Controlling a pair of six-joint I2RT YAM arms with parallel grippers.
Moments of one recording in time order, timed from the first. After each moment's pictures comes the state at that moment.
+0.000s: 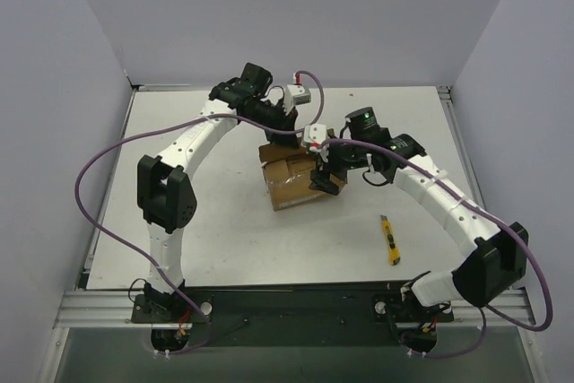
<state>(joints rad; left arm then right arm) -0.49 2.04 1.99 -0.91 0.79 0.45 0.52 1.37 1.25 -0.63 -0.59 -0.72</state>
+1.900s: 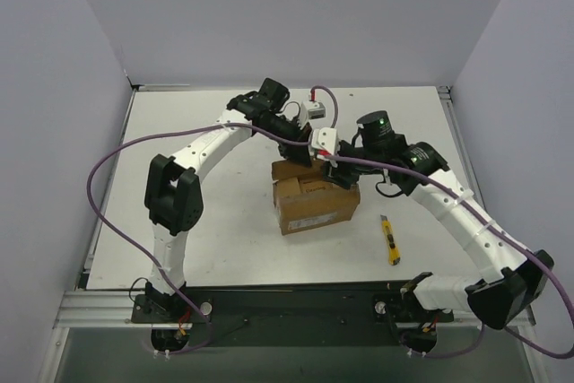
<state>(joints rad) -0.57 2.07 1.92 -0.86 0.85 0.33 0.58 1.25 1.29 -0.77 -0.42 -0.75</state>
